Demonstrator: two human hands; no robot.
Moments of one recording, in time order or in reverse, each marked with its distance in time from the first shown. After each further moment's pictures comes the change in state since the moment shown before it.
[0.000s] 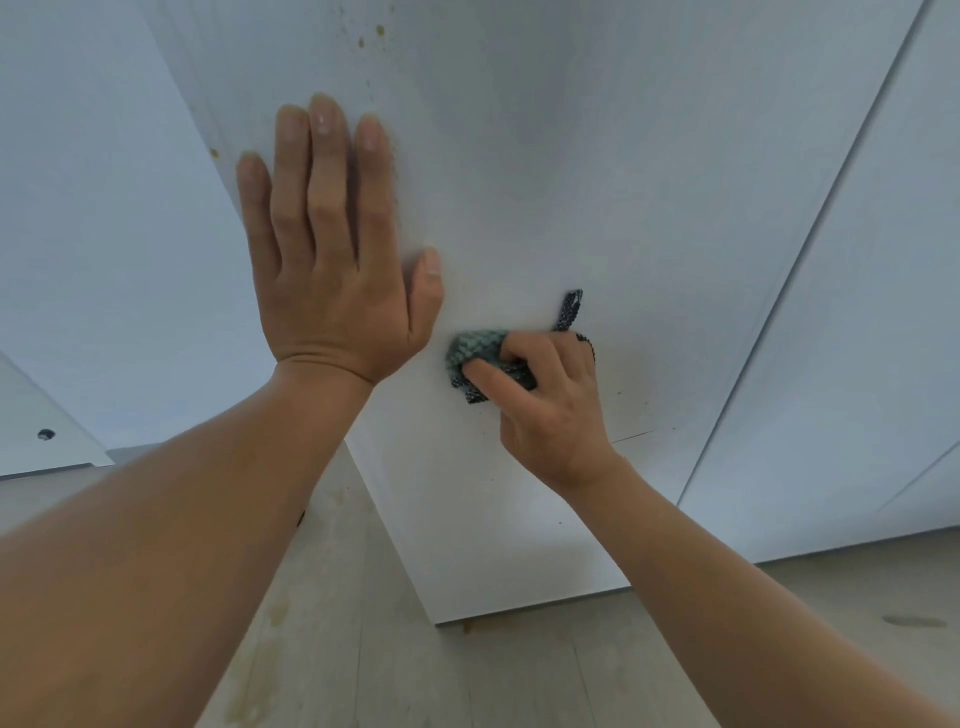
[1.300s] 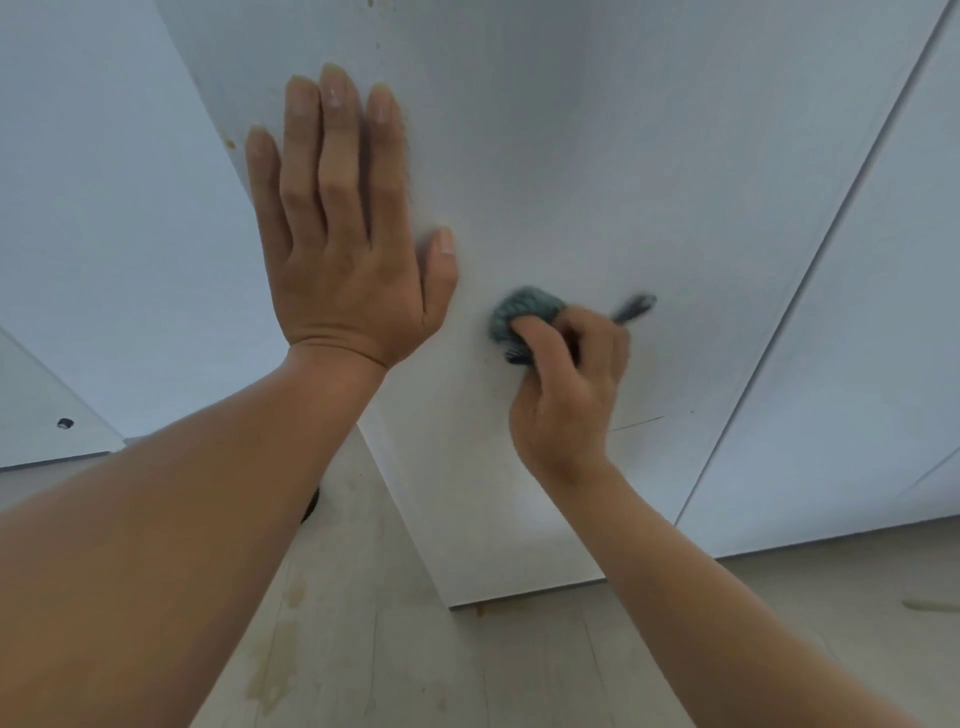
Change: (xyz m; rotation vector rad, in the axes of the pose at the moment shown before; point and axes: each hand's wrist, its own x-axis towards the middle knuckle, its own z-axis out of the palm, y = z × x) left_hand -0.001 0.002 -0.002 0.000 0.002 0.002; right_hand -0.002 -0.024 0.010 0.095 0.244 0.349
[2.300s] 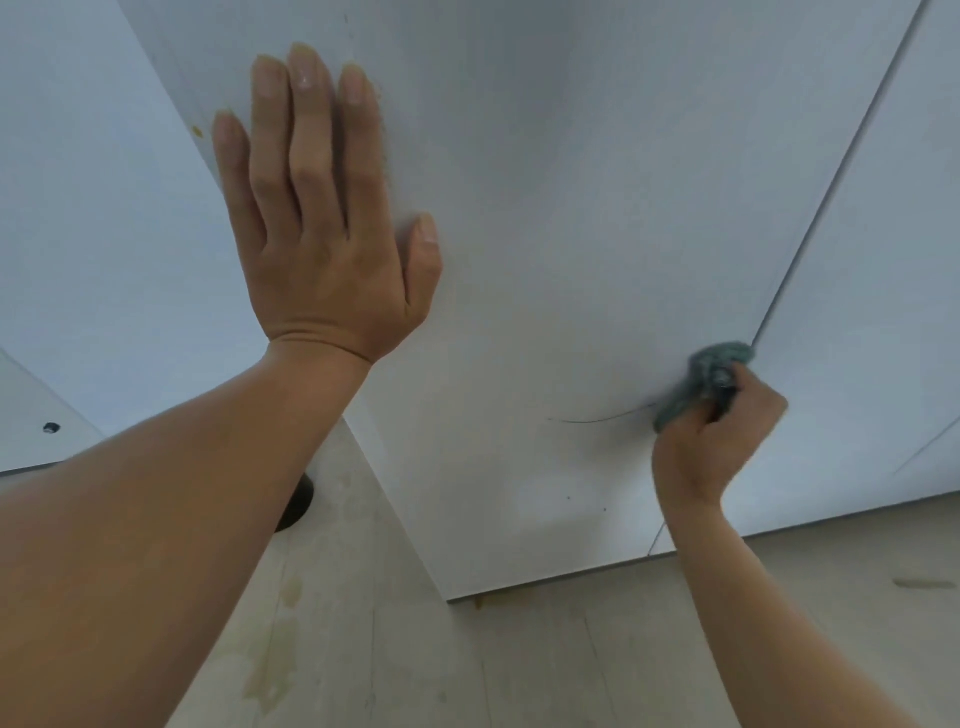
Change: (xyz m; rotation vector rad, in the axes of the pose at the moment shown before) left_hand -0.001 0.001 0.000 0.022 0.032 -0.004; right_hand -0.052 0.120 -0.070 -0.148 0.156 0.574
